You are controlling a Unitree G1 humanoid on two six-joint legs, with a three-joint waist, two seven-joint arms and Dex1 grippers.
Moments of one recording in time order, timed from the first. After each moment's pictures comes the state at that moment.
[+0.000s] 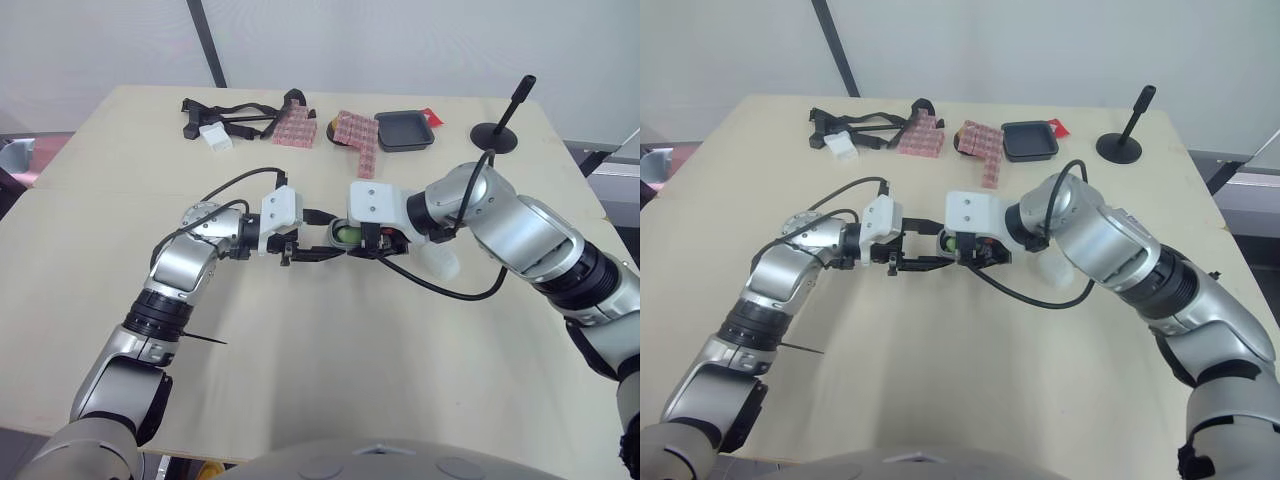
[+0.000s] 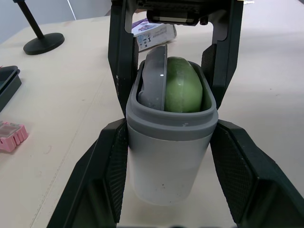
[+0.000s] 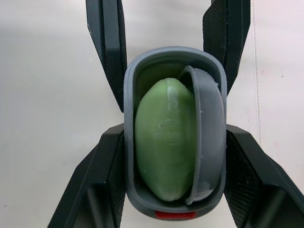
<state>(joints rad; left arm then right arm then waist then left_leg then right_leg) -0.55 0.44 -0.23 0.07 -0.27 0.11 -1.21 -0.93 -0.67 0.62 -0.37 0.18 0.91 1.04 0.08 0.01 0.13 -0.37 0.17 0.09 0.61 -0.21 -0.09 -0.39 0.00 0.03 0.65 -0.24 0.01</state>
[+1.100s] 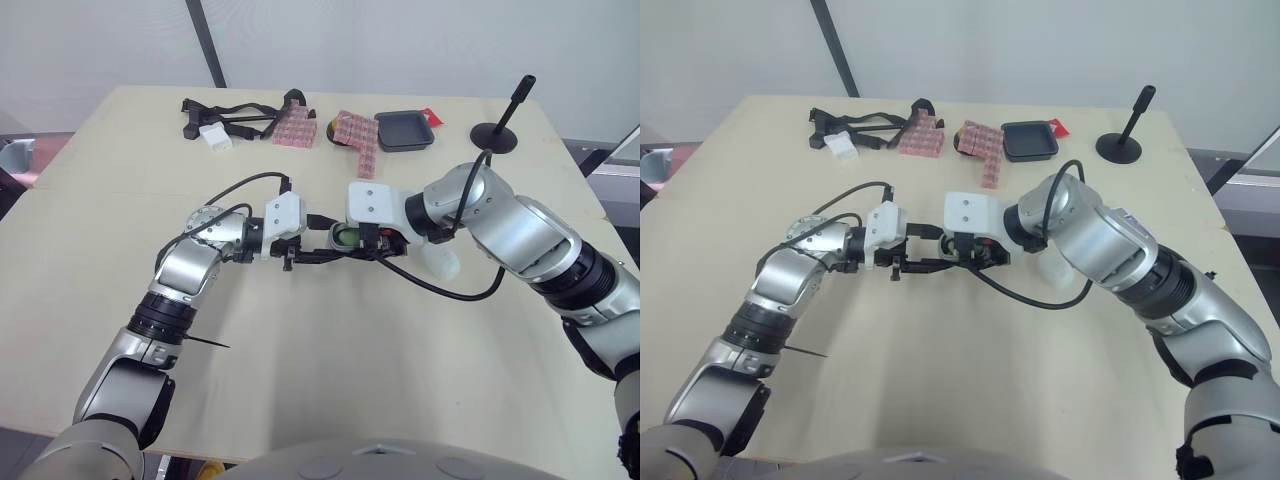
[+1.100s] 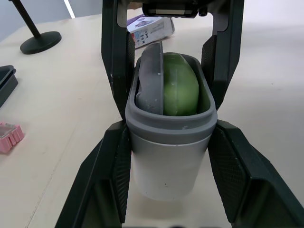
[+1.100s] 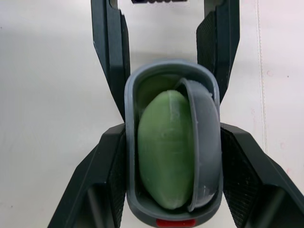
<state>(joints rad) -0.53 0.43 -0.24 0.08 -0.24 0.07 -1.20 -0.93 -0.66 0.62 -0.37 0.18 0.91 1.04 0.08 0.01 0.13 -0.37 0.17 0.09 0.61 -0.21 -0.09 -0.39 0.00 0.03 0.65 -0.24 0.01</state>
